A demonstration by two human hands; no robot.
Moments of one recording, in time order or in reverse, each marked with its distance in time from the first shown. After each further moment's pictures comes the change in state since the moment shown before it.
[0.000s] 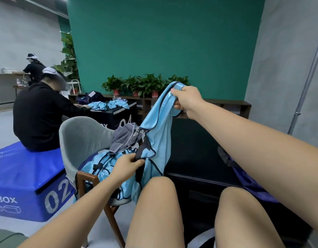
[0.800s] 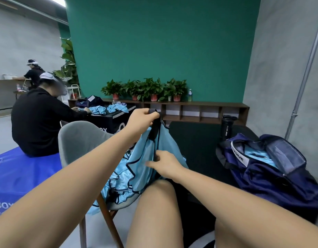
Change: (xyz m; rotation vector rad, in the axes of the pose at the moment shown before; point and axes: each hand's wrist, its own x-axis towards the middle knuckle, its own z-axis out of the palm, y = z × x) left_hand 0.047 0.178 -0.041 -0.320 0.062 0.176; right_hand -0.121 0.139 0.051 -0.472 -0.430 0.008
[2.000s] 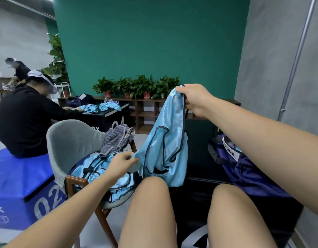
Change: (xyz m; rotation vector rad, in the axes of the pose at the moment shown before) left_hand -0.067 -0.159 -0.004 0.256 -0.106 -0.180; right_hand 0.047 -0.058 -0.206 0.543 0.305 -0.043
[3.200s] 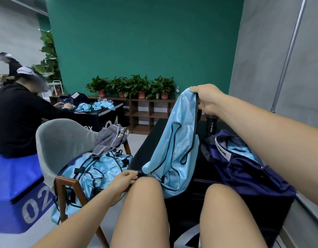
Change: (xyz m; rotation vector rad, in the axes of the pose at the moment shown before) left_hand -0.007 -0.058 0.069 -0.423 -0.151 -0.382; right_hand 0.009 0.004 -0.055 0.070 0.165 0.120
